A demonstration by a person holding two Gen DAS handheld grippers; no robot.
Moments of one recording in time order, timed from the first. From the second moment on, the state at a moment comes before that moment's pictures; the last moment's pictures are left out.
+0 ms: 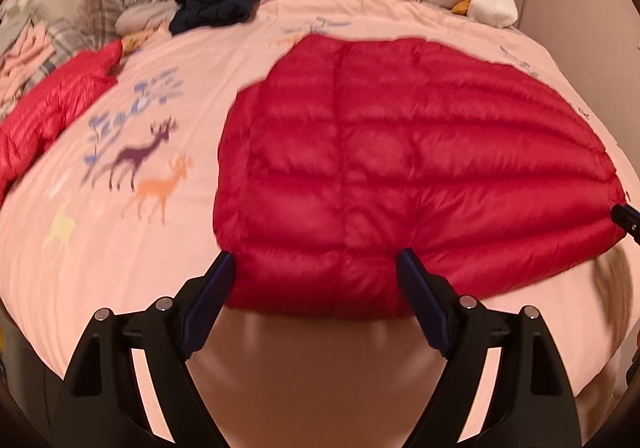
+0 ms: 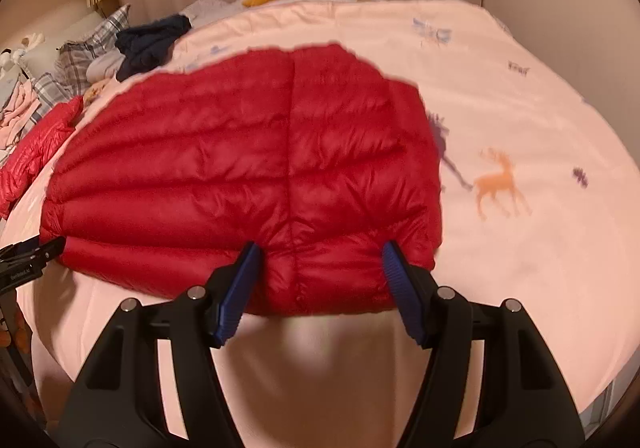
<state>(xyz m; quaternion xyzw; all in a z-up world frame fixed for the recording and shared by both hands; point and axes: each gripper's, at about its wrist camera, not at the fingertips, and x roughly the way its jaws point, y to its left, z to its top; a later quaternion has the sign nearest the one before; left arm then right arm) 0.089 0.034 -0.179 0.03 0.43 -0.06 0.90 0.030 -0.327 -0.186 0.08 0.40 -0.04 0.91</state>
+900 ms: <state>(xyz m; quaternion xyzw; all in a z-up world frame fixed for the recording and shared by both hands) 0.032 -0.002 -0.017 0.02 0.32 -0.09 0.94 -0.016 -0.277 -0.023 0.10 0.31 0.00 0.94</state>
